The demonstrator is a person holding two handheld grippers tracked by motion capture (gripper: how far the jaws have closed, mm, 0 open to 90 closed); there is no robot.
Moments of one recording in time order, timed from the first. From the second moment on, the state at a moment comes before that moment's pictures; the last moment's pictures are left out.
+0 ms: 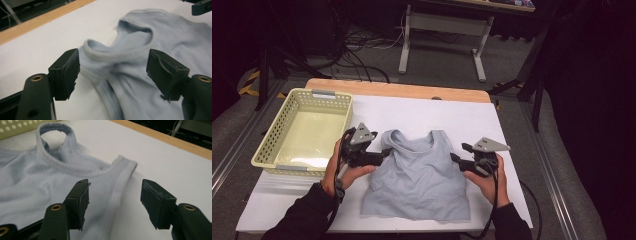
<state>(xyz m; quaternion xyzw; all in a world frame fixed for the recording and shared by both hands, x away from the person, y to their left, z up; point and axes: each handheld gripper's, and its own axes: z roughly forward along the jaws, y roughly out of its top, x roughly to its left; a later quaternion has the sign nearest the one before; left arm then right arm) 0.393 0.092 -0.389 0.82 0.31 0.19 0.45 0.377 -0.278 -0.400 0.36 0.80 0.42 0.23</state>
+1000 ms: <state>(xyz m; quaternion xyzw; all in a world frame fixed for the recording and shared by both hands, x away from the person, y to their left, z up) 0.492 0.054 -0.442 0.86 0.36 0.13 0.34 0.478 -0.231 -0.439 0.35 0.85 0.35 0.18</state>
